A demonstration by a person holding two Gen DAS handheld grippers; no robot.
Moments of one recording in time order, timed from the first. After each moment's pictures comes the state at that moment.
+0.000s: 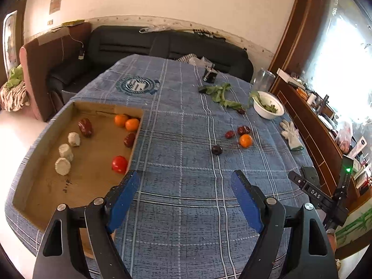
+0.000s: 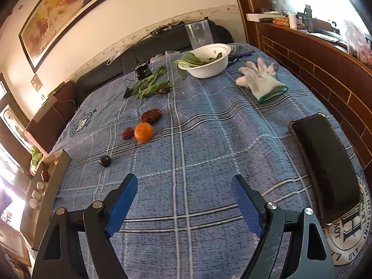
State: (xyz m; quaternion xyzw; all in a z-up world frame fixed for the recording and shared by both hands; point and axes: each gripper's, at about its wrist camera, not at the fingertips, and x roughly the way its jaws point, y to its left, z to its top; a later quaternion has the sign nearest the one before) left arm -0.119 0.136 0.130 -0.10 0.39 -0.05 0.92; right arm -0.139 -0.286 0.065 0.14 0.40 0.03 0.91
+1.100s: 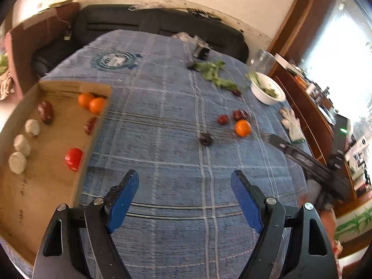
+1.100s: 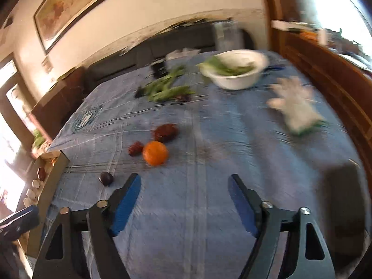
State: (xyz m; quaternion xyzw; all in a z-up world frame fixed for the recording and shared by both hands) left arm -0.066 0.112 0.084 -0.12 0.43 -0.08 0.89; right arm -0.040 -0.240 0.056 0.08 0.41 0.10 0.90
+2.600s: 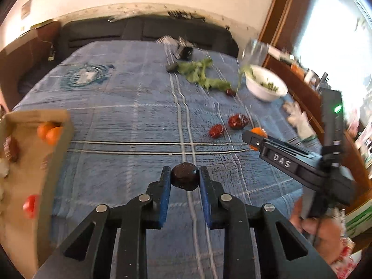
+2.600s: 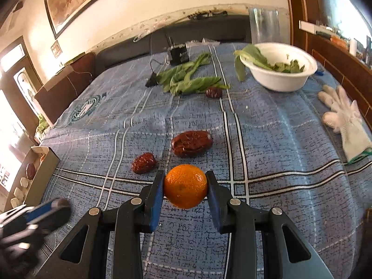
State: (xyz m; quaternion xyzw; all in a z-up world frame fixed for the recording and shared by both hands) left arm -0.017 0.078 0.059 -0.07 0.40 -0.11 0.91; right arm -0.005 -0.207 0.034 0.06 0.40 0.13 0.91
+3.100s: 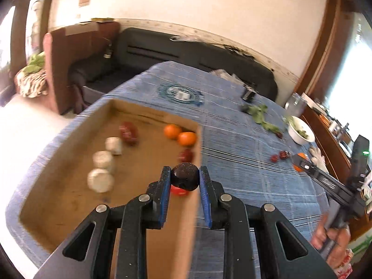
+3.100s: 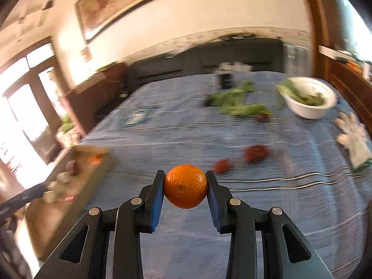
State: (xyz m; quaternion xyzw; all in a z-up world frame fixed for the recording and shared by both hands) left arm -0.104 0.242 0.095 -0.14 0.34 0.02 0.93; right arm -0.077 -0.123 0.092 0.05 0.34 0.24 0.91
